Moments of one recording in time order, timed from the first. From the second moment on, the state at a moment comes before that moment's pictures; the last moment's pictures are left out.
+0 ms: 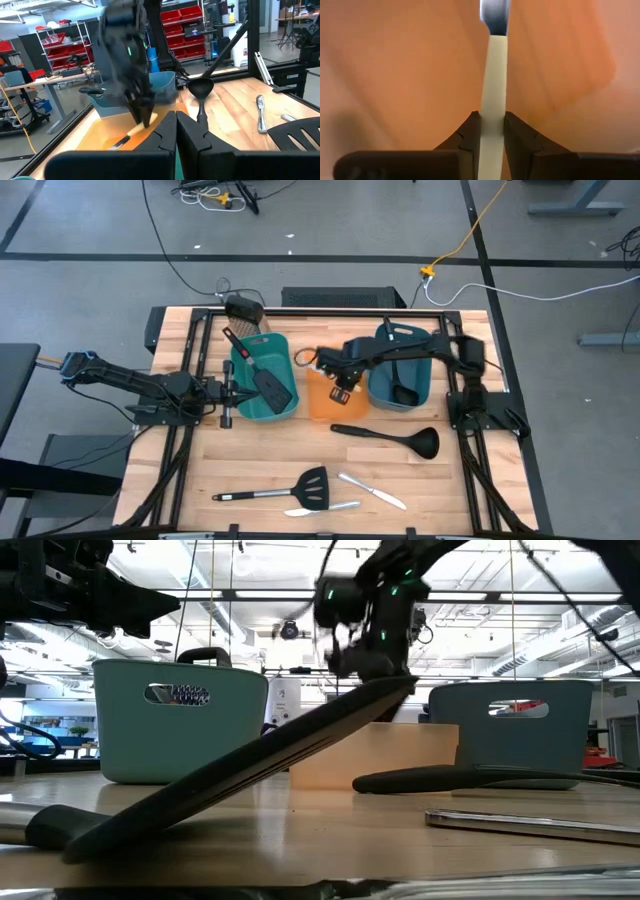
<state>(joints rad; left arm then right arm) -0.21 0.40 0.06 0.39 -0.26 0.18 -0.16 2.01 1.54 -1.00 0.07 0.27</state>
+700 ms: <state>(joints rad) -0.21 0.40 0.06 0.39 -0.26 0.19 -0.16 2.04 1.58 -1.11 0.10 0.43</state>
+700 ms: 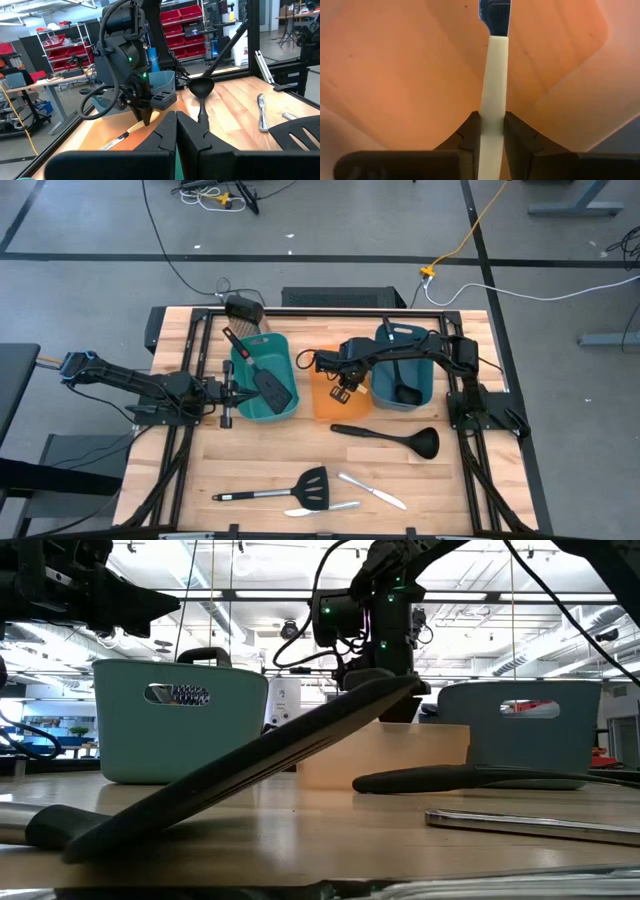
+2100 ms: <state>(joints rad) -0.21 0.40 0.06 0.40 -0.25 0.19 -0.17 2.12 1.57 -1.00 0.00 0.38</state>
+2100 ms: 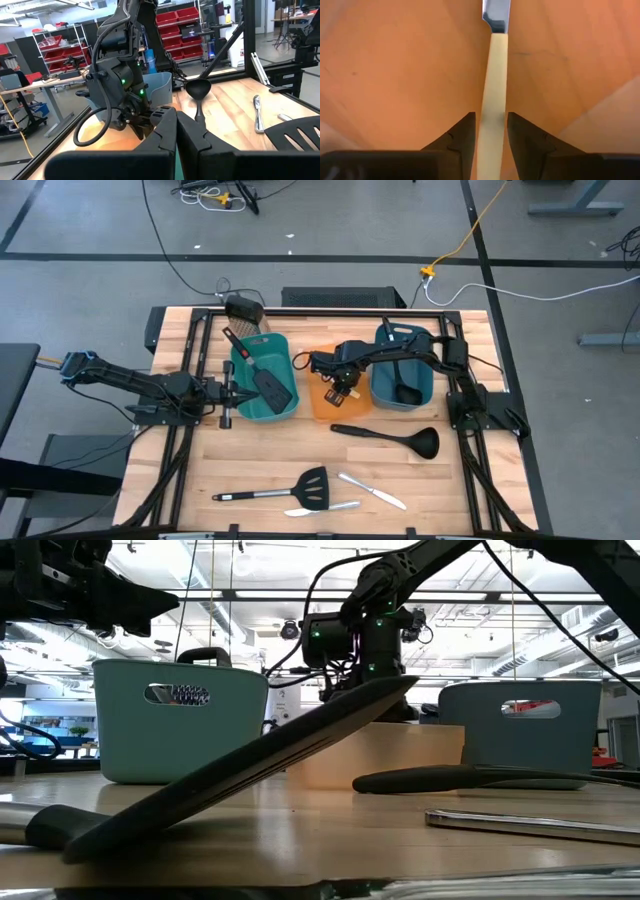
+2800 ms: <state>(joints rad) -0.21 0.40 0.06 0.40 -0.25 0.19 -0.03 1.48 1.57 -0.74 0.26 0.07</state>
